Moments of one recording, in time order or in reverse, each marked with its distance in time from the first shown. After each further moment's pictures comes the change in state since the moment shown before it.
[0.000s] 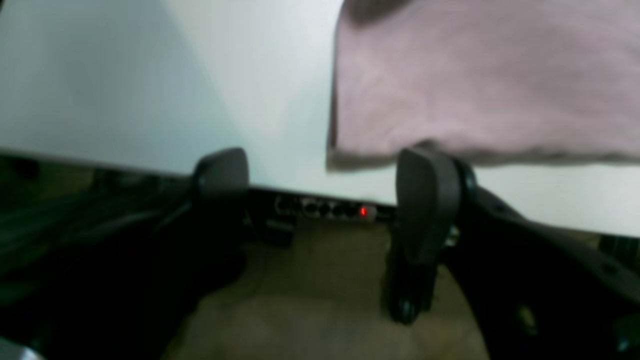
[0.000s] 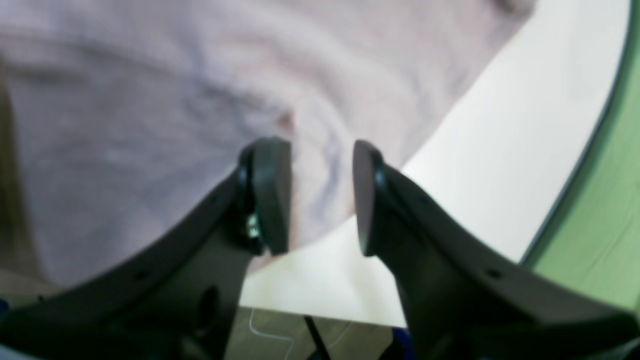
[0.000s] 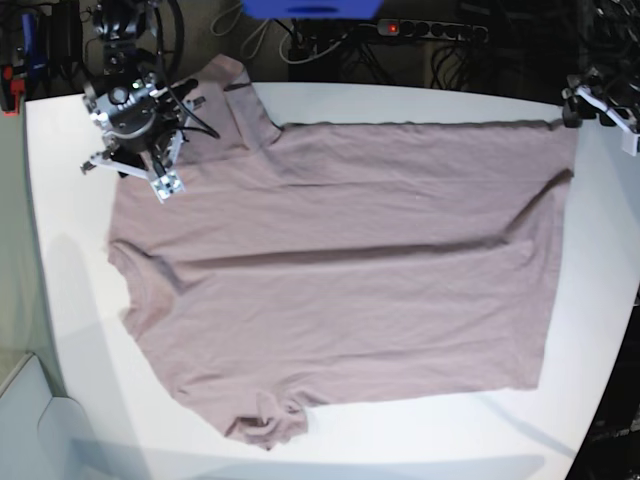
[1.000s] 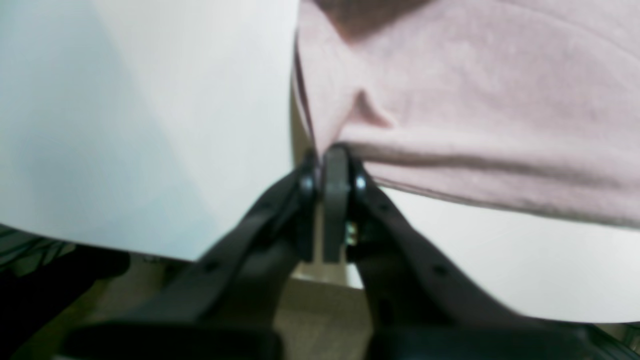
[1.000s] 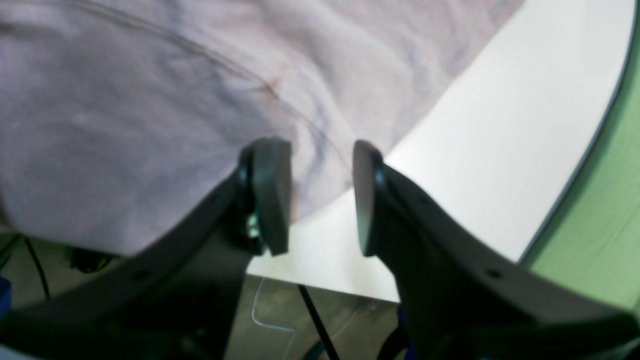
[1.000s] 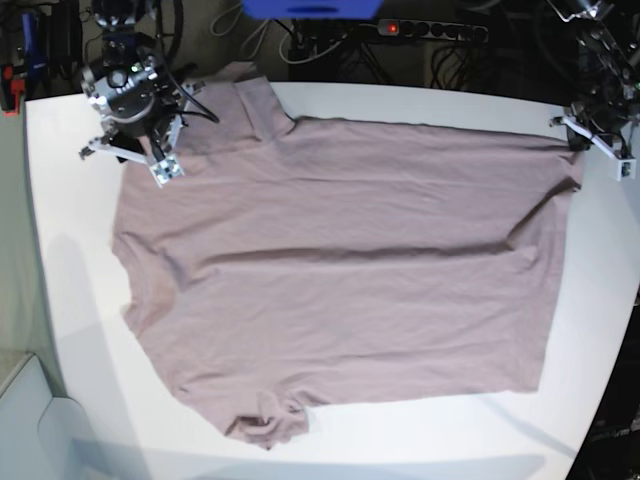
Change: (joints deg) left arm -9.7 3.2 -0.2 -5.9 11.5 -0.2 -2.8; right arm -3.9 -0.2 0.2 2.5 0.0 0.0 0.0
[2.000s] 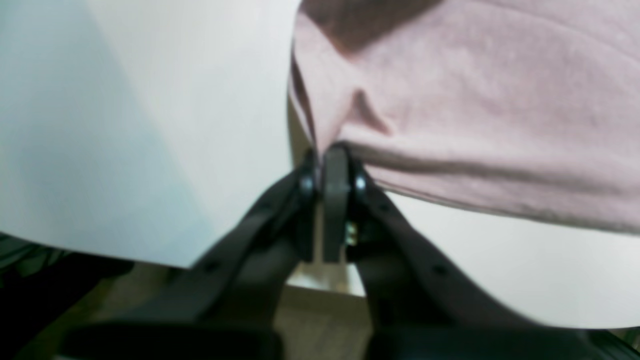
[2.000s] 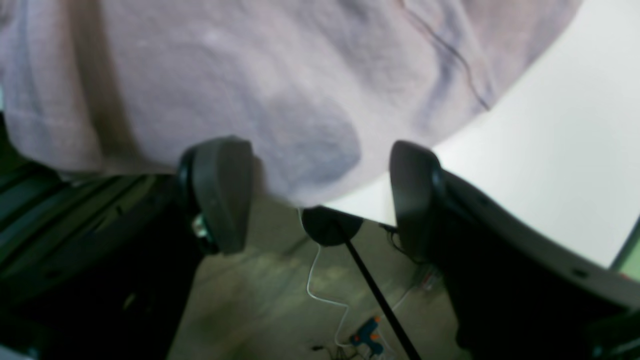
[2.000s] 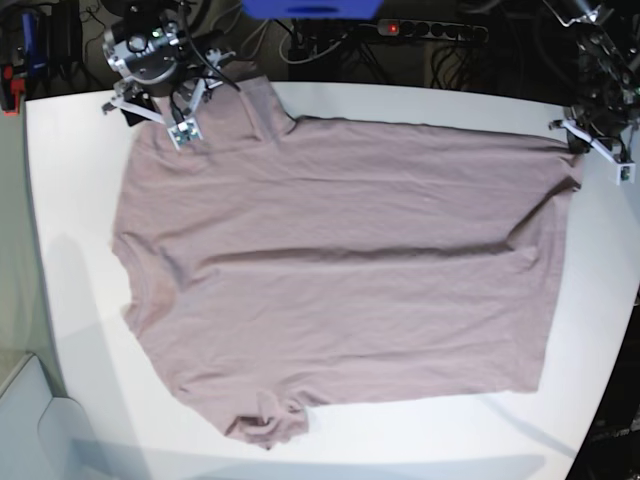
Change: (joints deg) left arm -1.1 0.0 0.0 0.0 0.9 0.0 0.6; right arm -7.8 -8.2 1.2 1.6 -0.2 0.0 0.6
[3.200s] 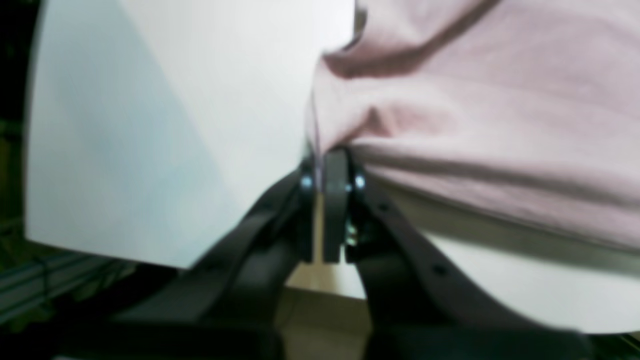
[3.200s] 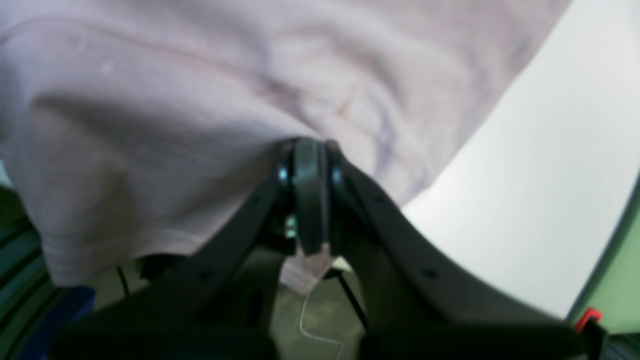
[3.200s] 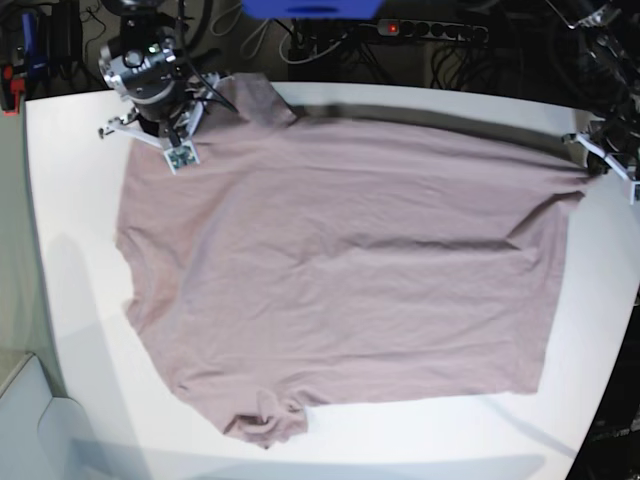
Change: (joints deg) left arm -0.6 -0.6 -0.1 10.1 0.3 0.0 2.3; right arm 3.8 0.3 0.3 0.7 0.1 0.0 2.7
